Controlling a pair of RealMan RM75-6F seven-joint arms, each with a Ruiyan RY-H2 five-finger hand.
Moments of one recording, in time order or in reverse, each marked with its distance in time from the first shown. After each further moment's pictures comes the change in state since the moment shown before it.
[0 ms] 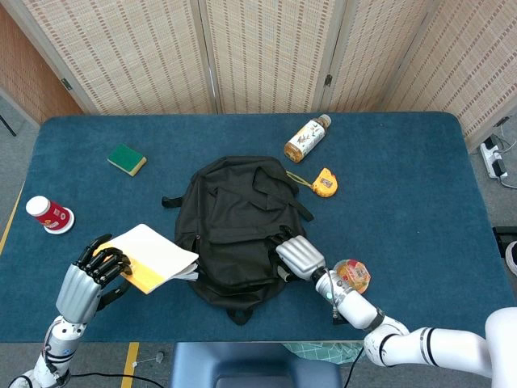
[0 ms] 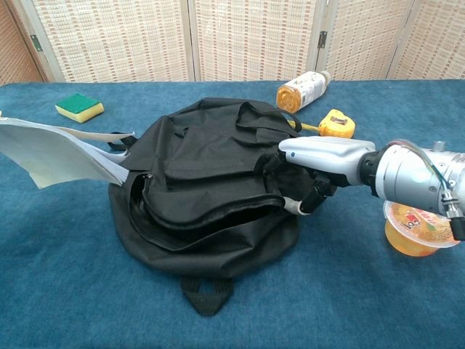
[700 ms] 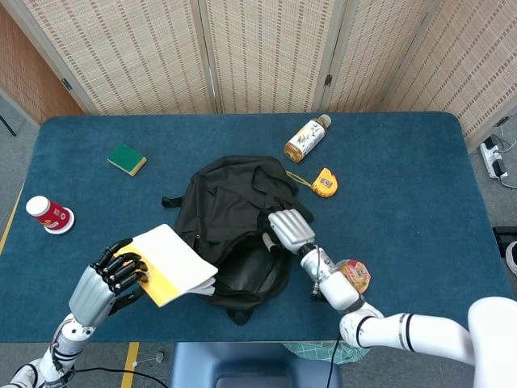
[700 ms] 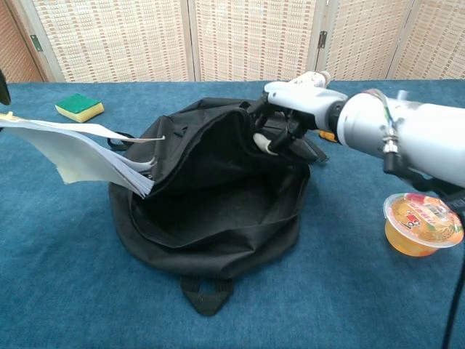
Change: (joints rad) left arm -0.071 0.016 0.018 -0.048 0.111 0.010 0.020; right arm 0.105 -0.076 0.166 0.026 0.273 0.086 -0.031
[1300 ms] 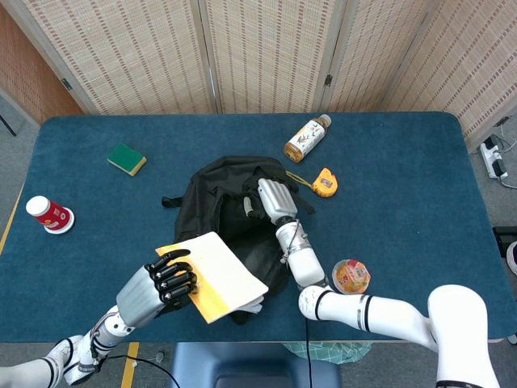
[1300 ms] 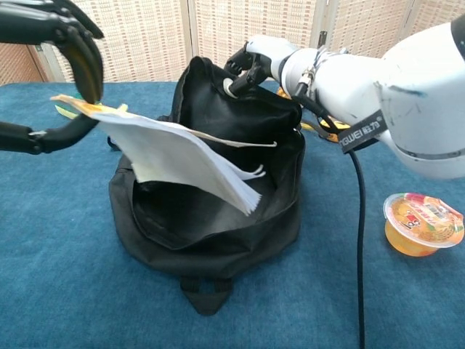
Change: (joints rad) left arm -0.171 -0.036 -0.022 -0.155 0.130 -0.109 0.096; right arm 0.168 -0.144 0.215 0.140 0.324 0.086 0.011
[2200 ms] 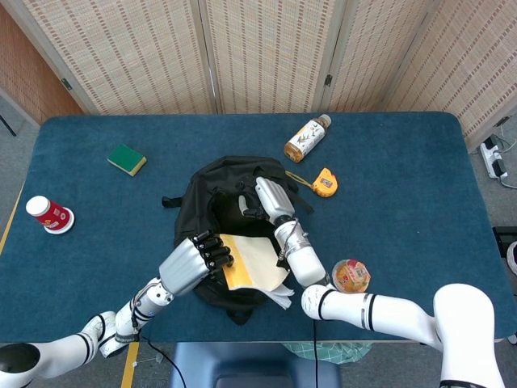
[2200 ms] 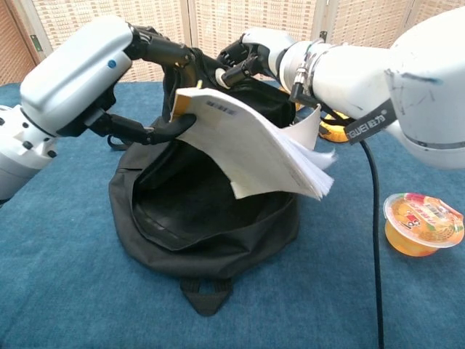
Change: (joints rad) left arm -0.150 -0.149 -0.082 0.166 -0.144 -0.197 -0.029; right arm -0.011 0.033 0.001 -0.039 -0.032 -0.042 0.145
